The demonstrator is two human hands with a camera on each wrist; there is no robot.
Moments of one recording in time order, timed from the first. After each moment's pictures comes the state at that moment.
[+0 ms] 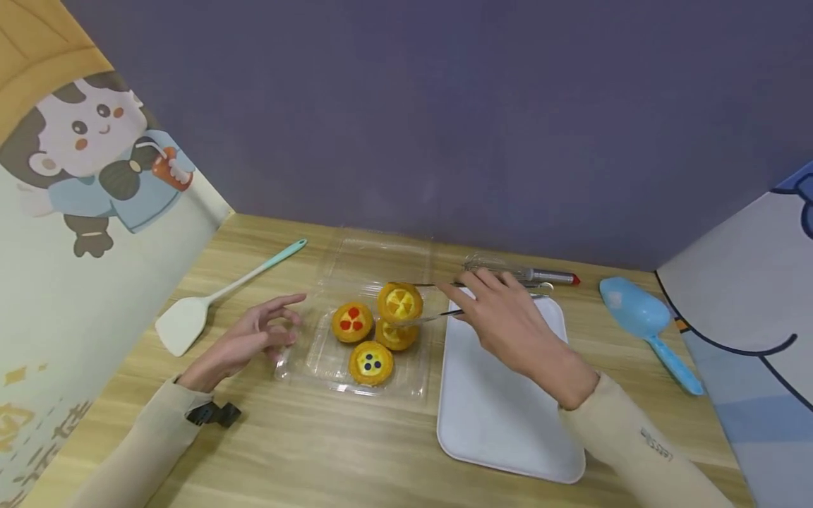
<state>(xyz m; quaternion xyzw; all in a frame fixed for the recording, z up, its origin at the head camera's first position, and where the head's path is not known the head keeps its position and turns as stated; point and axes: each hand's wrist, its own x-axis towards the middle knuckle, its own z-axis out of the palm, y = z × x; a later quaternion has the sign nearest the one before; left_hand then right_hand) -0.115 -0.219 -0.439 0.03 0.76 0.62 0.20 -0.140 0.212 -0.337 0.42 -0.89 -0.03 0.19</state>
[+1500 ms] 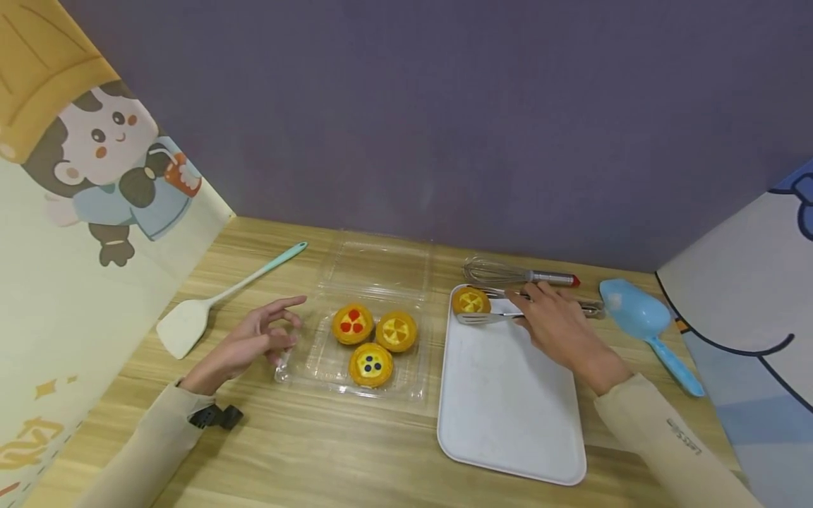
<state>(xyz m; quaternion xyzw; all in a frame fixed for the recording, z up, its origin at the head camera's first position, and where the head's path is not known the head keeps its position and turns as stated) -0.108 -0.228 -0.433 0.04 0.76 0.62 0.19 -0.166 0.290 -0.397 0.32 -0.94 -0.03 0.10</state>
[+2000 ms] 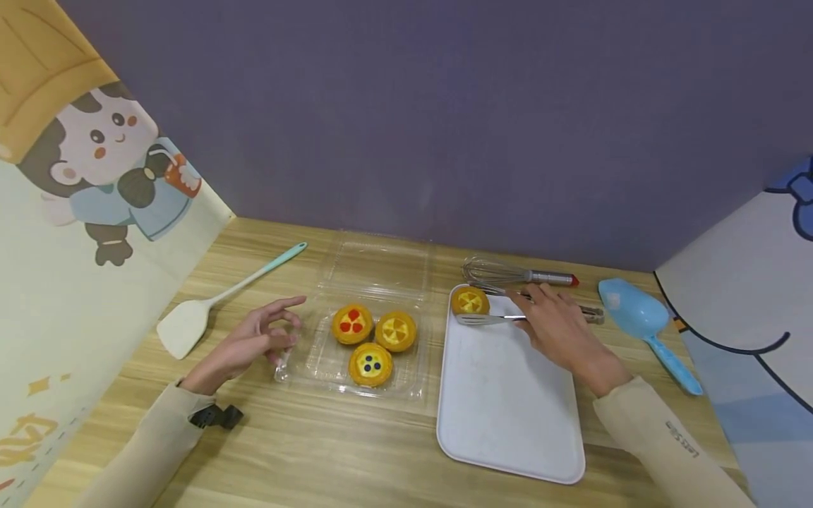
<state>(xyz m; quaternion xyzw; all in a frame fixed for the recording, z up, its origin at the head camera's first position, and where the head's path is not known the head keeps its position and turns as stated) -0.108 -0.228 -0.434 0.03 0.76 0.62 0.19 -0.164 0.294 -0.401 0.31 -0.95 -0.01 0.08</state>
